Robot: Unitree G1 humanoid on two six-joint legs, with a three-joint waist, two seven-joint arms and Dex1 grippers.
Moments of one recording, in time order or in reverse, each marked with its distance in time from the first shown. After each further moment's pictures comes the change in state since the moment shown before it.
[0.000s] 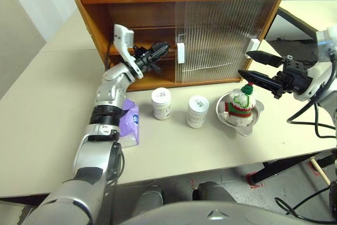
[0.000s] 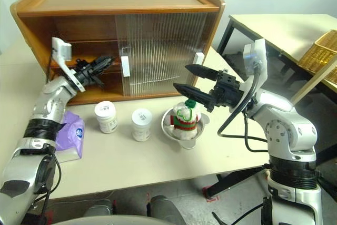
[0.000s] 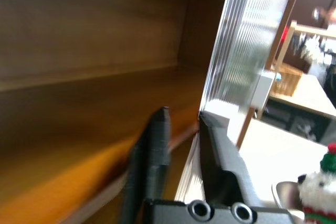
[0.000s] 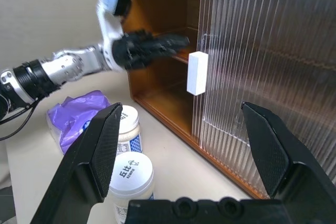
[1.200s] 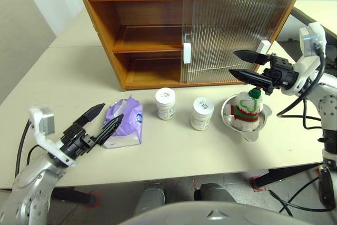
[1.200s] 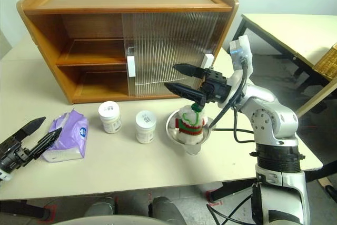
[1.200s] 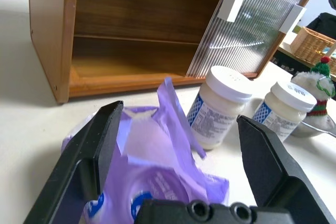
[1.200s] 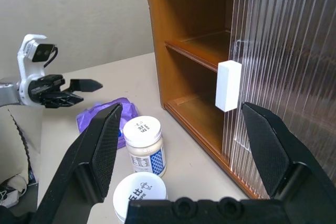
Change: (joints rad) left arm 1.101 0.135 0.340 -0.796 -0.294 0.123 -0.001; right arm -0.107 0.046 0.080 0.115 -0.023 -0.005 0.097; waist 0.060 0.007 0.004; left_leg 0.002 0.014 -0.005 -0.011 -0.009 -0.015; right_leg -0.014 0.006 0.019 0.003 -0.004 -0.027
